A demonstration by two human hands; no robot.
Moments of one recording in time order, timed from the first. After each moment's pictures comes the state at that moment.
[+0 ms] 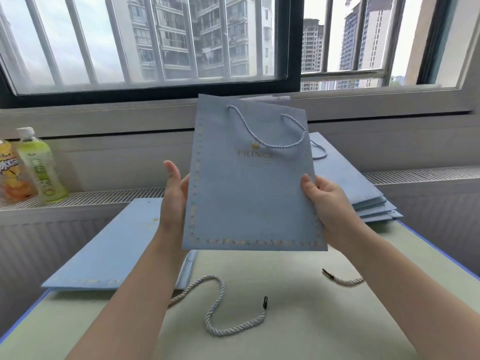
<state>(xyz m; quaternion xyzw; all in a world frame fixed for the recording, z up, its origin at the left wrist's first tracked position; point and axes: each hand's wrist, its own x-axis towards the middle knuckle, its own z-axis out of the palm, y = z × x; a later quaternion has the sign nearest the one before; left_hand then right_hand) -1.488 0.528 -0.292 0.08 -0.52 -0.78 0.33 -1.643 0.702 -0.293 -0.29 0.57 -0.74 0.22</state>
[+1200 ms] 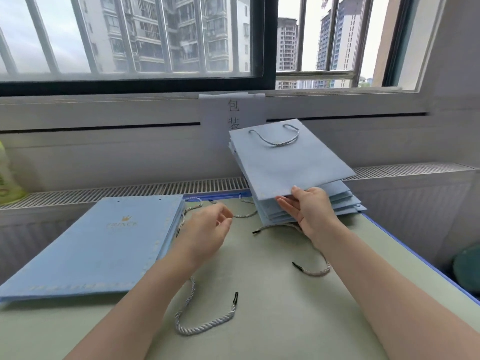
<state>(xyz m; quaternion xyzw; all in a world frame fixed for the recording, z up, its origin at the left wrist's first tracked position) -1.526 0.568 -0.336 0.19 -0.91 -0.24 0.28 -1.667 0.706 -0.302 -0.11 0.51 -0.82 0.21</state>
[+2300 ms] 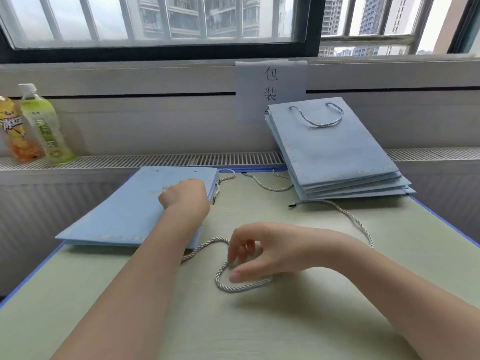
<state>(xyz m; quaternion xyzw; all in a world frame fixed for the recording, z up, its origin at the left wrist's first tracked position) -1.494 0.519 -0.325 0.53 -0.85 0.02 0.05 -1.560 0.696 -0.317 -0.65 0.69 -0.19 0.26</state>
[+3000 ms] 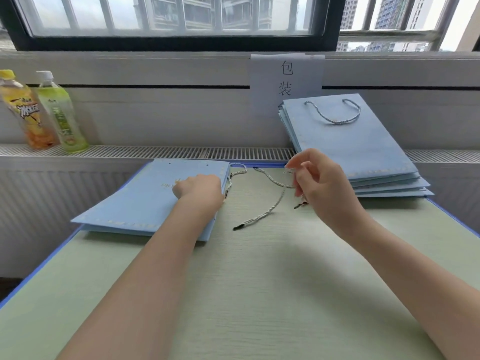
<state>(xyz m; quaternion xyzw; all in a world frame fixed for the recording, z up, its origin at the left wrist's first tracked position) -1.489 0.513 -0.324 0.48 -0.87 0.01 0.01 -1.603 0.686 -0.316 -0.49 0.68 -0.55 -0.01</state>
